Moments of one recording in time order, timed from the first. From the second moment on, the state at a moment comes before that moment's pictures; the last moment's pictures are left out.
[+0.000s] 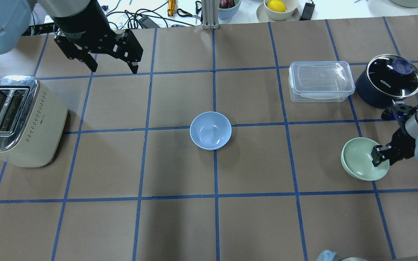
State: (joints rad) left arm -1.62 -1.63 -1.41 -1.61 1.55 0.09; right arm 0.95 -1.42 2.21 -2.23 -1.63 -0.67
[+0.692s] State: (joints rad) left arm -1.53 -1.61 -1.46 -1.43 1.57 0.12; right arm 1.06 -1.42 1.99 -1.87 -1.54 -0.48
